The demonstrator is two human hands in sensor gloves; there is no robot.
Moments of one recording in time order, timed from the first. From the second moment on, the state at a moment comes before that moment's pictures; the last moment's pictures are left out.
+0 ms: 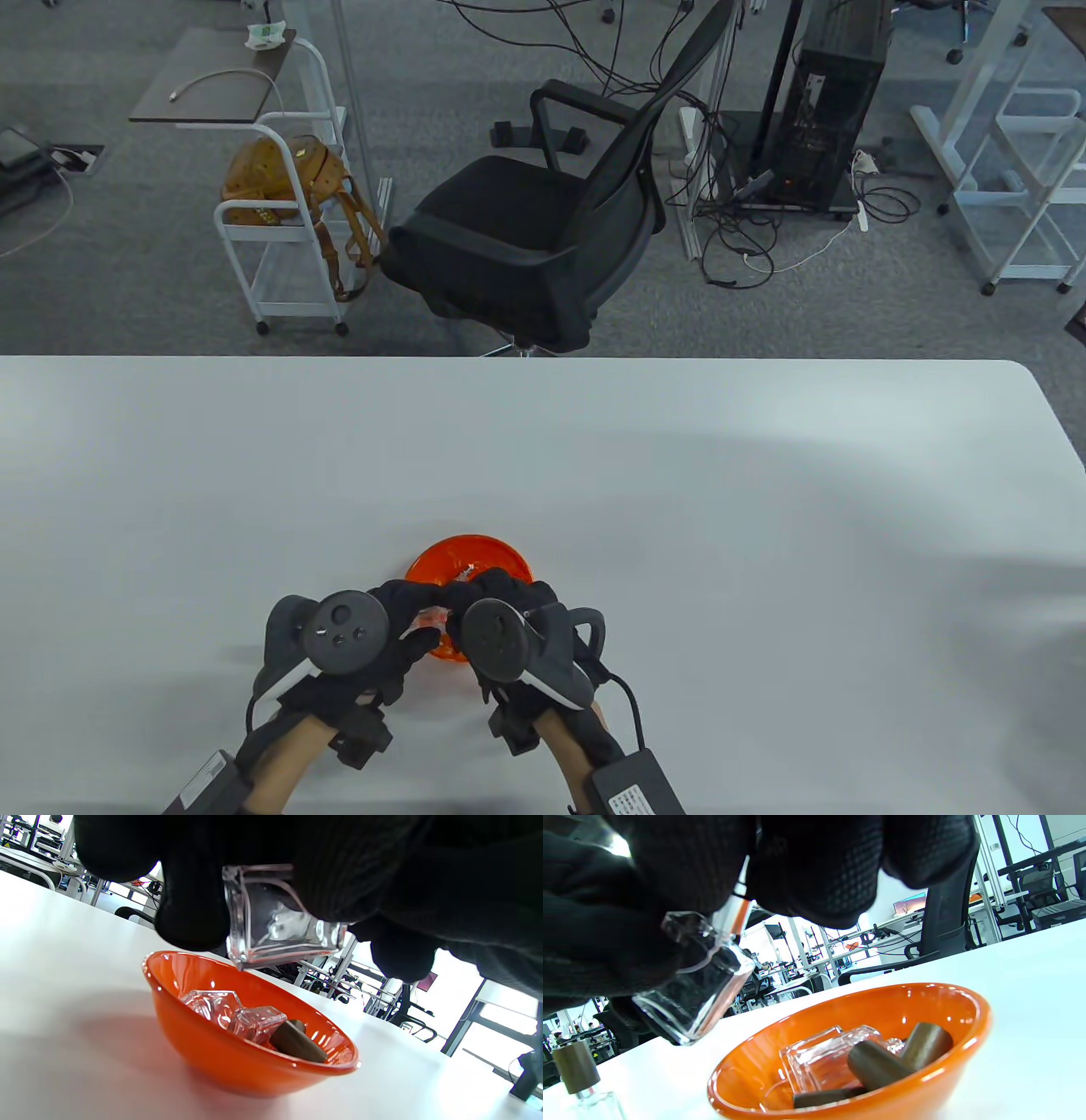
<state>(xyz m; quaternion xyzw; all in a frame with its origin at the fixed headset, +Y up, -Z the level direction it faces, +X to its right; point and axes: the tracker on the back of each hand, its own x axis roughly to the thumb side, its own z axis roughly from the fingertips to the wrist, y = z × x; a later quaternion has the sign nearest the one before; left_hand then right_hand) -0.214 -0.700 -0.287 0.01 -0.19 0.22 0.96 -0.032 -0.692 -0.284 0.16 -0.09 0.96 0.20</state>
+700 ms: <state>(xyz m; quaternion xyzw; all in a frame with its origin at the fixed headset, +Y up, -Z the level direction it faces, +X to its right) -0.233 -0.690 -0.288 0.05 -0.10 0.21 0.97 0.008 -0.669 -0.298 0.10 -0.12 0.95 0.28</state>
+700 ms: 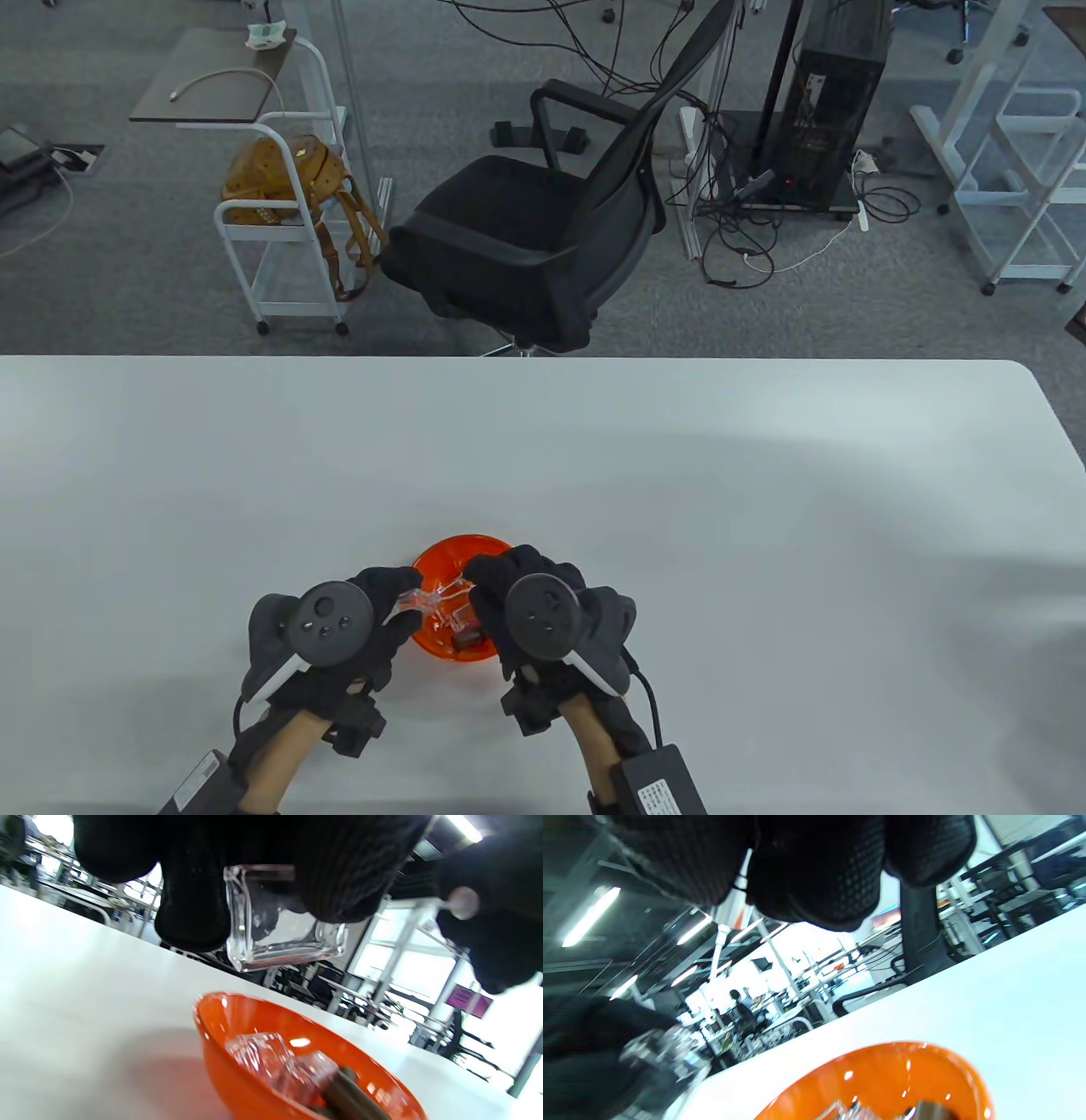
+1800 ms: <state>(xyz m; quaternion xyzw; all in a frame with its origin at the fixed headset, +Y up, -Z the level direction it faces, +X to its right) -0.174 -0.672 -0.319 0.01 -0.05 0.04 1.00 0.042 -0.677 -0.319 0.01 -0.08 0.99 0.11</state>
